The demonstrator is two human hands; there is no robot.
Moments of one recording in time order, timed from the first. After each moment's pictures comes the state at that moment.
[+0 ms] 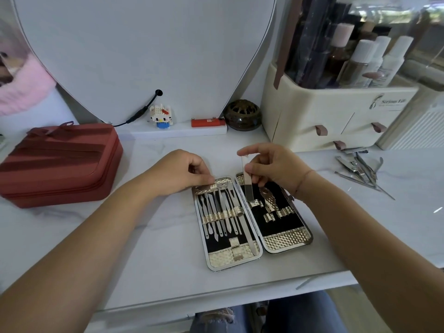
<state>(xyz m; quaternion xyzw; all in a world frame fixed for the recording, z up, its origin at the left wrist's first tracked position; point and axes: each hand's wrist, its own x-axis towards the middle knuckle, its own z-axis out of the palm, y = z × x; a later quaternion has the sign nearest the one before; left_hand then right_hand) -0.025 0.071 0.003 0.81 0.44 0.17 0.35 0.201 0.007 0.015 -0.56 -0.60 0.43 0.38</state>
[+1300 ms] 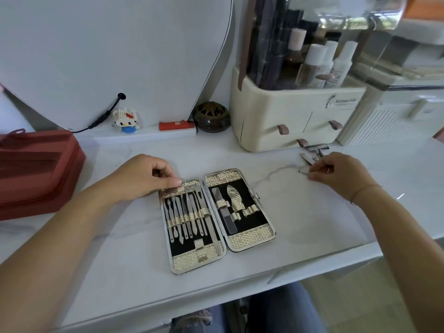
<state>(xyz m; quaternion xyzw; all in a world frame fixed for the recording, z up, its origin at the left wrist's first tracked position) -0.024 0.067 0.006 0.80 0.44 0.18 0.37 0.349 -0.061 0.010 -0.81 -0.54 0.09 0.21</state>
